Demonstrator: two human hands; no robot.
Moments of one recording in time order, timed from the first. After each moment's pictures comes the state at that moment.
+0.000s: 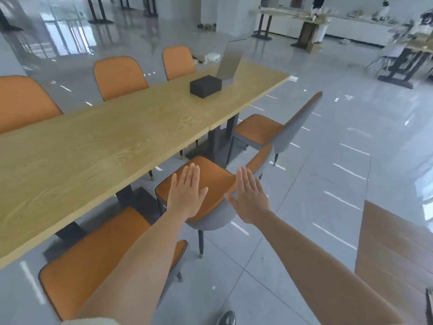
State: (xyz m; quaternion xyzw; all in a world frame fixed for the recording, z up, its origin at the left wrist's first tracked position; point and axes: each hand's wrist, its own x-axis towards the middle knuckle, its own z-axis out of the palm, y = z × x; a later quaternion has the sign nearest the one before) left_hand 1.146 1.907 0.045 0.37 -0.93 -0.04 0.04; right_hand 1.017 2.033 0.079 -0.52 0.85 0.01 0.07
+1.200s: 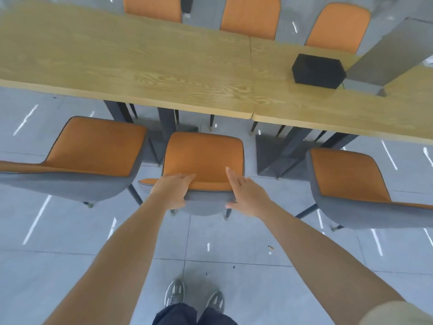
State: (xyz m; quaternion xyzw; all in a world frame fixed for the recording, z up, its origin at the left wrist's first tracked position) left_hand 0.855 1.929 -0.006 0.68 -0.70 -0.20 -0.10; right_hand 0.645 1.879 0.011 -0.86 0.44 0.19 0.18
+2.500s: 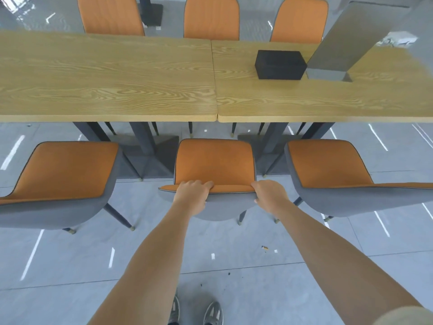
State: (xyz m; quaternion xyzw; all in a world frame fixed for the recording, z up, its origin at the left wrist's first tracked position) left_hand 0.715 1.873 -0.022 0.65 -0.75 -0.12 -0.07; right_hand 0.512 1.839 0.001 -0.82 0.55 0.16 0.09
